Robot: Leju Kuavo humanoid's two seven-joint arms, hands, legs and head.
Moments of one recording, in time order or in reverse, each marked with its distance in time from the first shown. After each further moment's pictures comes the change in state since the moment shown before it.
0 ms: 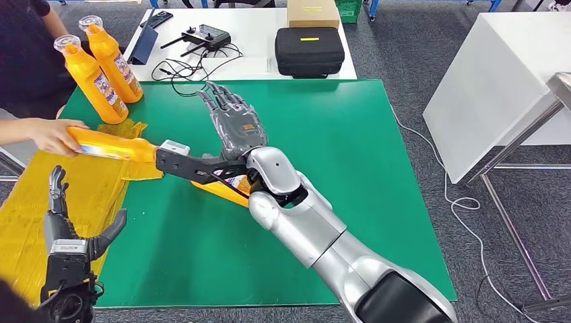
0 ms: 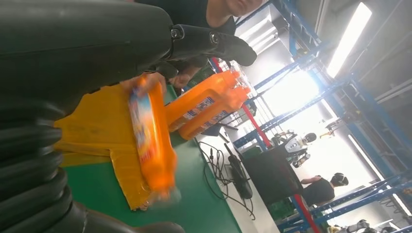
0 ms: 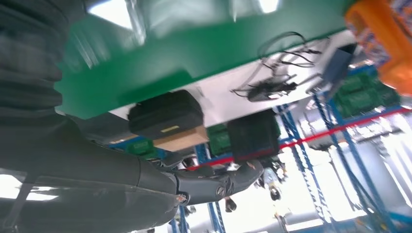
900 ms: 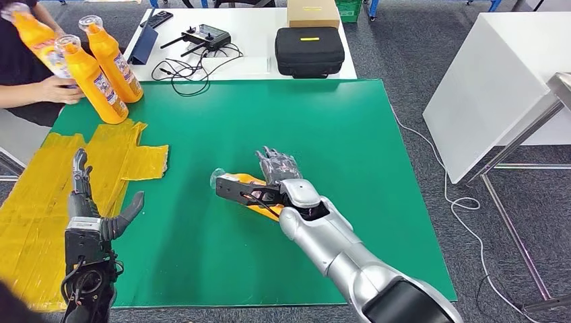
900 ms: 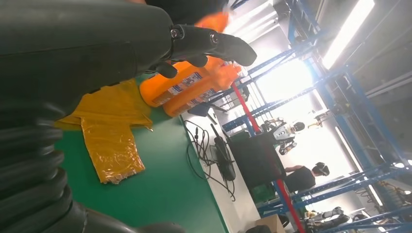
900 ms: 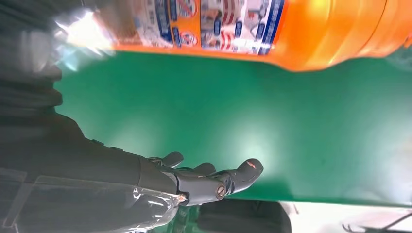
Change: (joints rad) left arm -0.114 0.051 -0.144 0.149 0.120 0.072 0.000; right arm 0.082 -0.051 -0.105 0.246 0.067 0.179 0.081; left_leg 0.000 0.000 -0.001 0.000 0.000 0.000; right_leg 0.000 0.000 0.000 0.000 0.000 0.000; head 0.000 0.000
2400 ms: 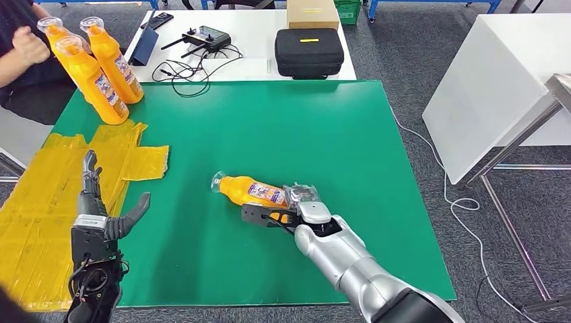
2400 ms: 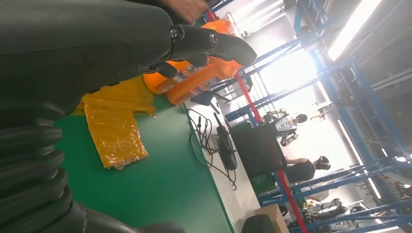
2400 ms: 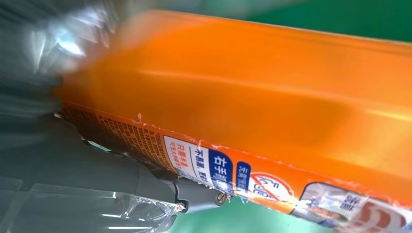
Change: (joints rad) left arm -0.021 0.063 -0.110 0.070 0.113 0.056 0.000; right arm 0.074 -0.060 -0.013 0.062 0.025 0.153 0.112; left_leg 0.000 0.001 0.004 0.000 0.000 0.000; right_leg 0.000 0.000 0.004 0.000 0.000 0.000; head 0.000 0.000
